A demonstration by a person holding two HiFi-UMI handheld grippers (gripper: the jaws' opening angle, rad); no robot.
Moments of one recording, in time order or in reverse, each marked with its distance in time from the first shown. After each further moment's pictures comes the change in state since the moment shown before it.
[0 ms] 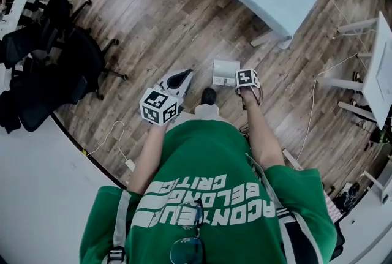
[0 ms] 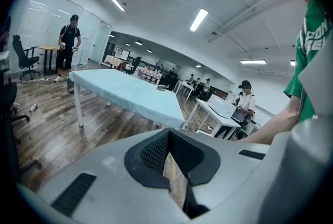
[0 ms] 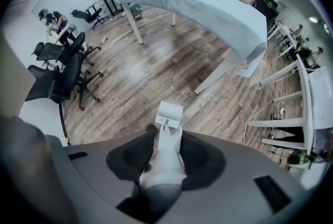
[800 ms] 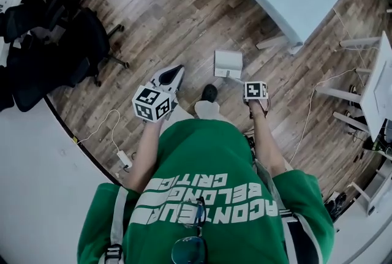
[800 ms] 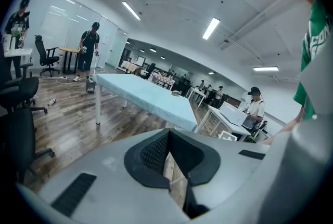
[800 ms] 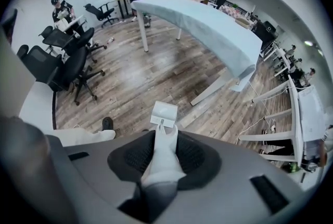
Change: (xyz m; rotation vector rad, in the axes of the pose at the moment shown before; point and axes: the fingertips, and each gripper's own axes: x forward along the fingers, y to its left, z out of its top) left arm -0.088 0.058 -0.021 -0.086 -0.081 0.133; right arm -0.038 0.025 -0.020 -0.117 -0.137 -0.108
